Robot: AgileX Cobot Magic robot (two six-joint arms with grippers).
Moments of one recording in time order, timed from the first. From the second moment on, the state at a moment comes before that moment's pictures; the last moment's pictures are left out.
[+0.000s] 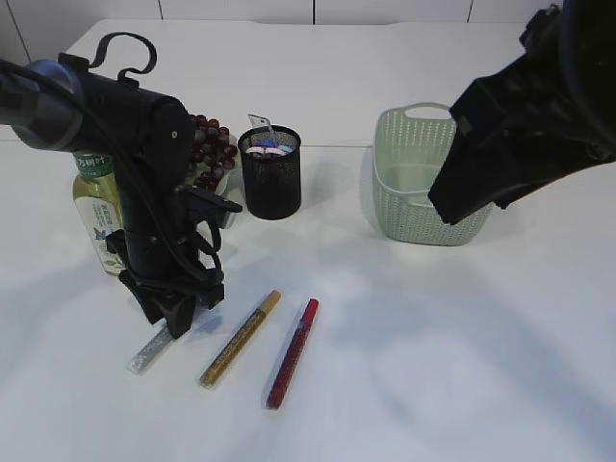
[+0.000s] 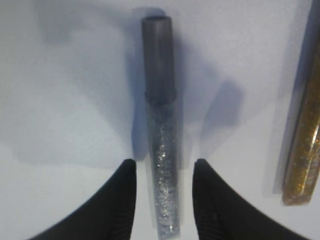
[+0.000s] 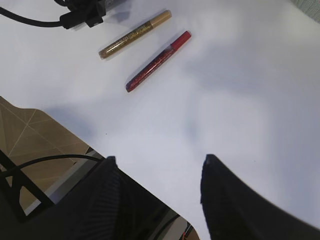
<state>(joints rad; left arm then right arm) -0.45 2.16 -1.47 0.00 1.09 0.08 0.49 1.34 -1.33 0.23 1.25 -0.05</state>
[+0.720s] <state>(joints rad) -0.45 2.18 -1.47 -0.04 1.06 0.09 0.49 1.34 -1.33 0.23 1.25 -0.05</state>
